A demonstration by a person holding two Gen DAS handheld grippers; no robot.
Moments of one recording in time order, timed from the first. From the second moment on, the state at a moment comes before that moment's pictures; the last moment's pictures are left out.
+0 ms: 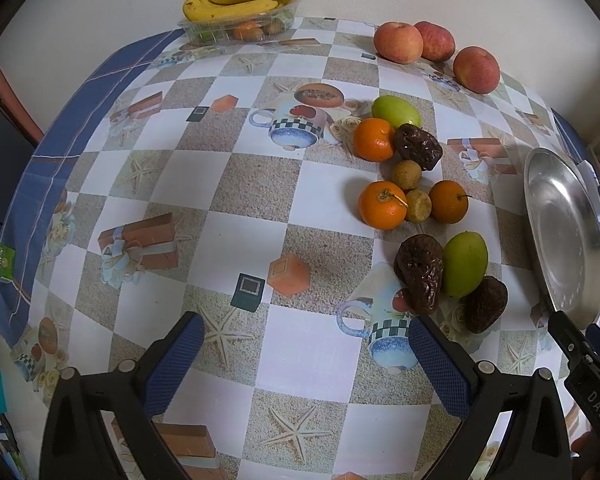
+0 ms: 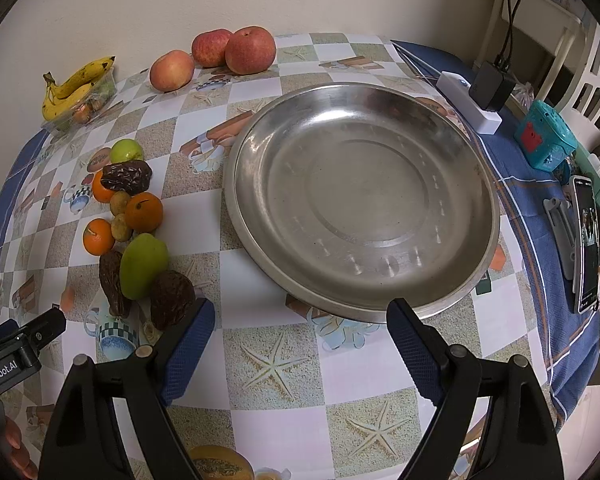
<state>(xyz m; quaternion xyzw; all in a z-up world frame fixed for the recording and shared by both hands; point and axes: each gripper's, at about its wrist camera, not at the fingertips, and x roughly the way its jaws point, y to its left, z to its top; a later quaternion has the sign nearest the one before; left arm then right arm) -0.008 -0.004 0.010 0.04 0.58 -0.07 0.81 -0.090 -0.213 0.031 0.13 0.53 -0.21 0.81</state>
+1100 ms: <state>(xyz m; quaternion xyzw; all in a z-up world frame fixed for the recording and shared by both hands) -0.007 -0.002 0.010 0.04 0.58 -0.08 0.81 -0.090 -0.211 0.028 0.13 0.53 -0.20 0.81</state>
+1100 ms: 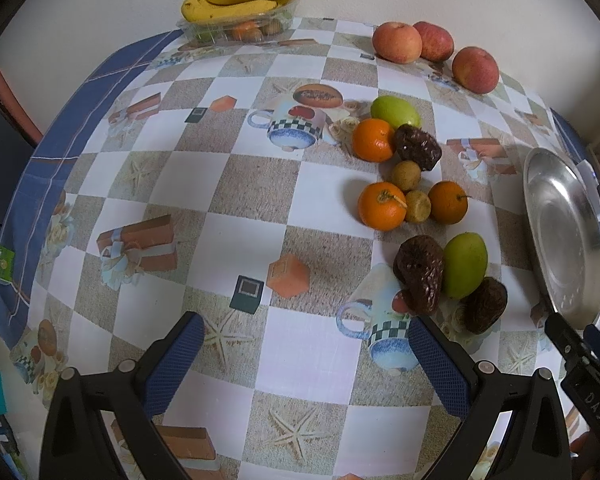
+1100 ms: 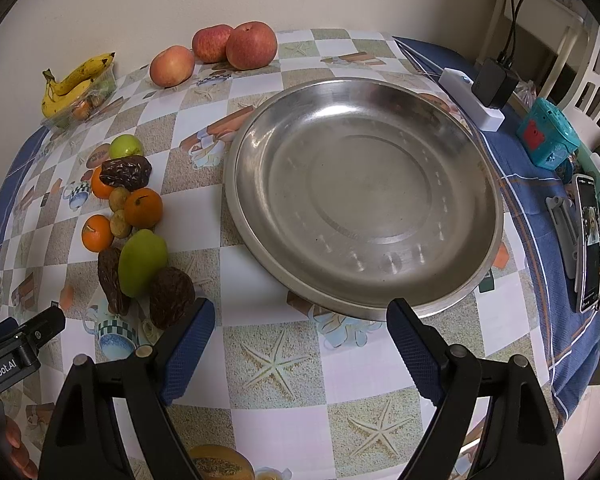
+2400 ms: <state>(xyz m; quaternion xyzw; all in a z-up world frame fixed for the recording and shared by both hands) 0.052 -0.024 0.009 -0.12 0.61 -0.09 0.78 -0.006 -0.185 0.033 0.18 0.54 -0.12 0.81</state>
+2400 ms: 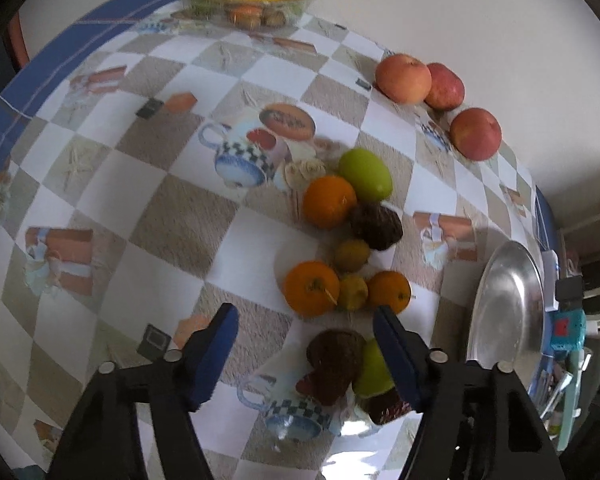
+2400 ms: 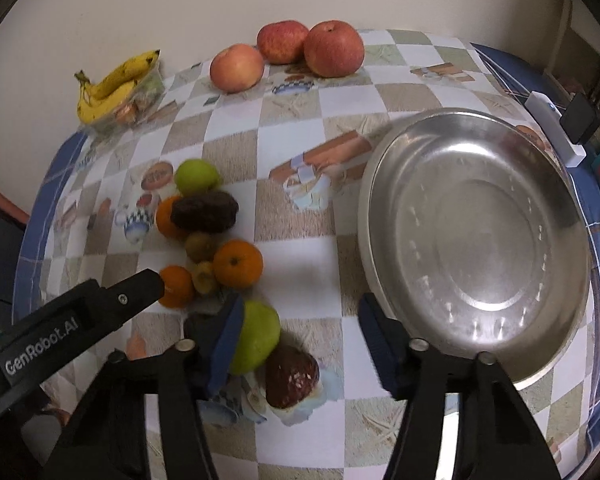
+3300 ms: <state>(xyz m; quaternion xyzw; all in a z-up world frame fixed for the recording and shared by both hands) 0.037 -0.033 -0.019 -0.19 0.66 -0.12 0.72 -0.026 -0.177 0.017 0.20 0.57 -0.07 0.79</state>
